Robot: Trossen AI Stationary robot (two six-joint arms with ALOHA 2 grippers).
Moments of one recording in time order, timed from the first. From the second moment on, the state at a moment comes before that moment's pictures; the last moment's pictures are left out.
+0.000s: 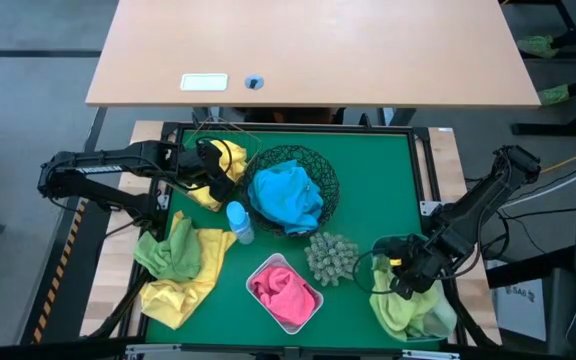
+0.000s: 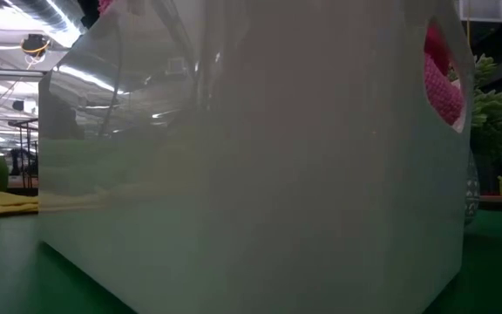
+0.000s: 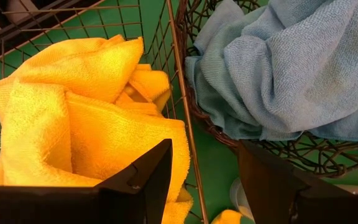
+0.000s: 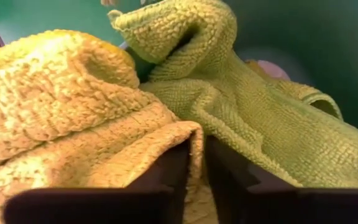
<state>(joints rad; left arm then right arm) 0.12 1.09 1.11 -1.05 -0.31 -0.76 0.84 1.16 0.82 -0.89 0.08 1.35</state>
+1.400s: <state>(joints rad) 0.12 1.04 1.11 -1.06 -0.13 -0.70 0.71 1.15 1.21 -1.49 -0.07 1.07</state>
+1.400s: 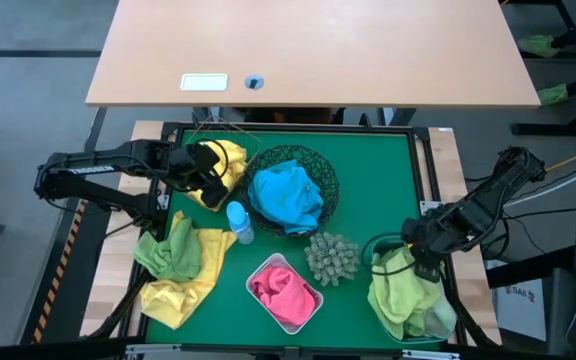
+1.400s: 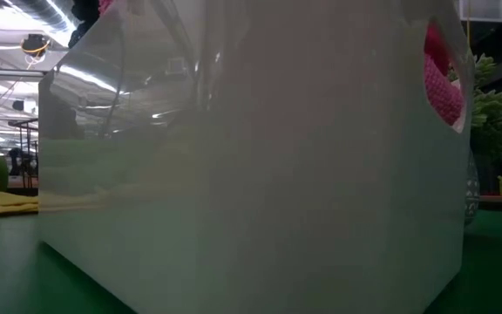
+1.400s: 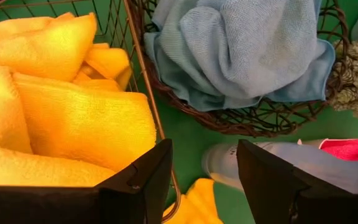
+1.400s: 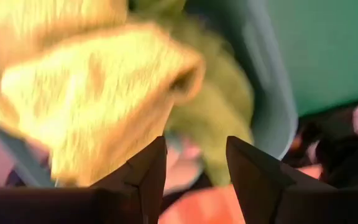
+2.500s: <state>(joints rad) -0.45 1.04 1.11 -1.17 0.08 -1.39 0.71 1.15 1.21 -1.40 -0.04 1.04</state>
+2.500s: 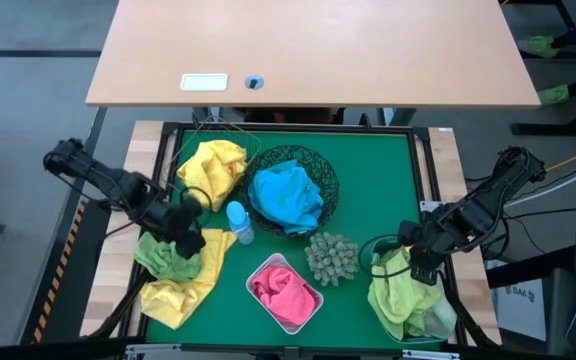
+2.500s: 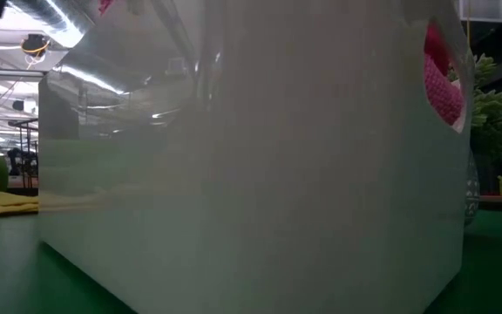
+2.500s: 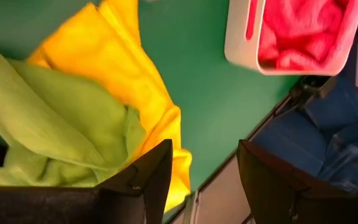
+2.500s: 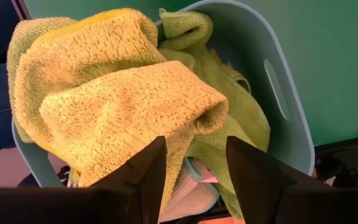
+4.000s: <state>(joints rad) -0.91 1.52 1.11 -1.00 0.07 -1.49 0.71 1.15 1.21 -1.38 0.00 1.04</state>
